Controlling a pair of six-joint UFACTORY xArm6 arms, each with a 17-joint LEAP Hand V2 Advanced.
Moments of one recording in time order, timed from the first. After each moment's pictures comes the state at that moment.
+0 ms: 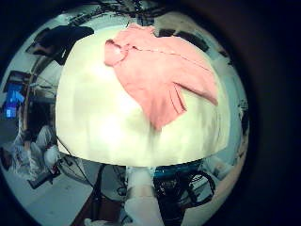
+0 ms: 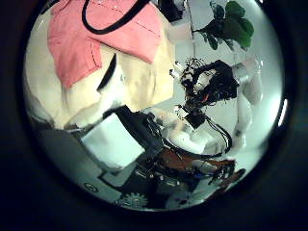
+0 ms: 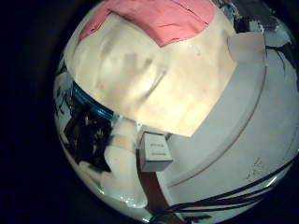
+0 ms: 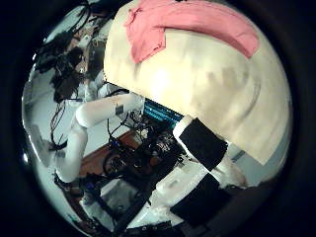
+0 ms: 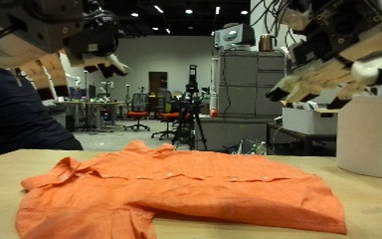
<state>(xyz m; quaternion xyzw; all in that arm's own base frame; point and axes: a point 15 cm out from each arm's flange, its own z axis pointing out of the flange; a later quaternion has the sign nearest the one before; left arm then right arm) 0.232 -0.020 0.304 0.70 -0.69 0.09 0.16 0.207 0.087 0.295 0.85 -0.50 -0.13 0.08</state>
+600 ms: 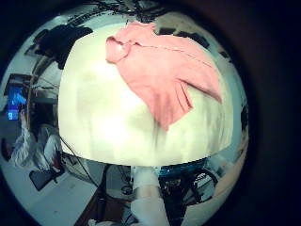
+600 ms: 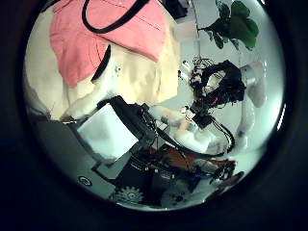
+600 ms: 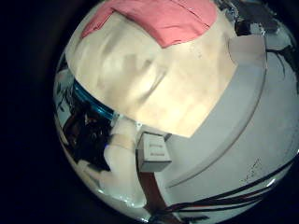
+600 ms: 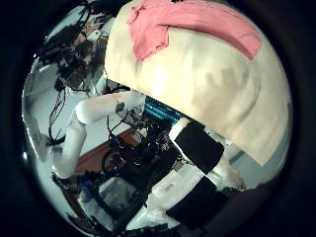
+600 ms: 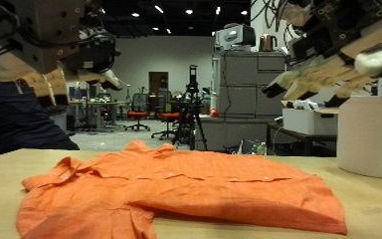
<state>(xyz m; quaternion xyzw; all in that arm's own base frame) 0.234 -0.026 0.290 0.68 -0.71 0.06 0.17 0.209 0.086 0.296 0.85 -0.50 -0.12 0.07</state>
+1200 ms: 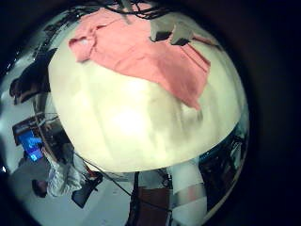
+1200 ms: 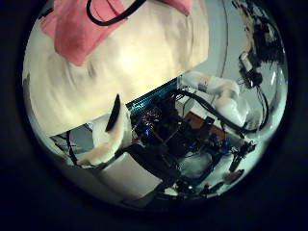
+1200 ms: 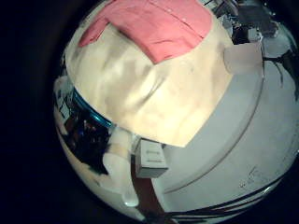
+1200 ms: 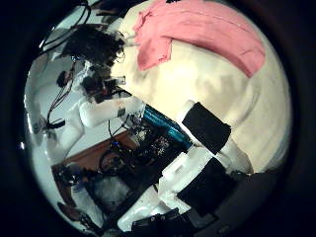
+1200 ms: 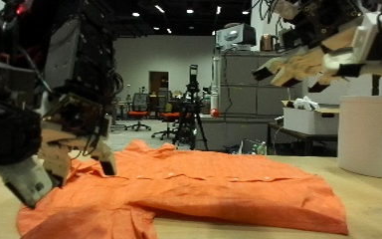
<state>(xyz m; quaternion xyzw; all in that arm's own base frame) 0.223 -0.022 0.193 0.52 -0.83 -0.11 0.14 0.239 0.077 0.314 0.86 -0.49 -0.12 0.06</state>
